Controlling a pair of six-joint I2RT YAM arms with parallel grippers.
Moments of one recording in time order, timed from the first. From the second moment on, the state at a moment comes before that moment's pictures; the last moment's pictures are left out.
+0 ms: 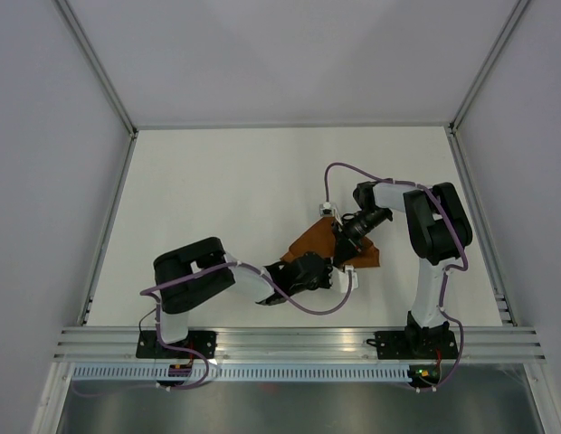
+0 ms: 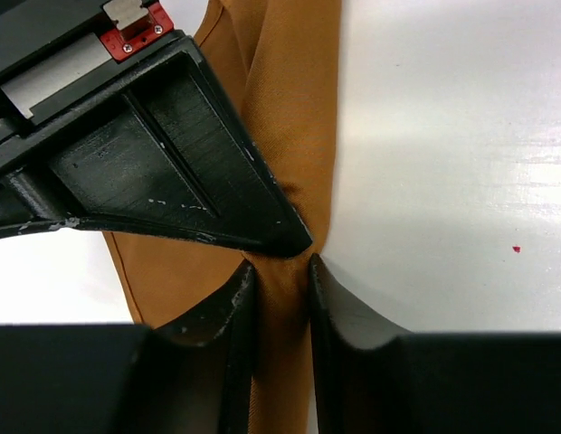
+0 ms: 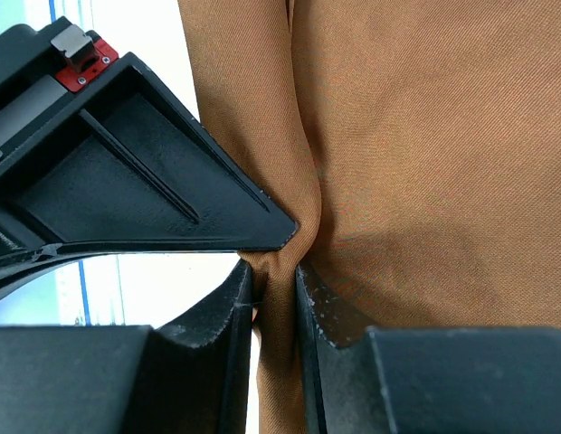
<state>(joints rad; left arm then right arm) -1.19 1.89 0.77 0.63 -0.15 0.64 0.26 2.03 1.19 -1.00 -0.94 -1.04</state>
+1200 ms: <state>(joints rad) -0.87 1.97 1.10 0.10 0.62 0.17 0.14 1.50 0.91 -0.51 -0.76 -0.79</state>
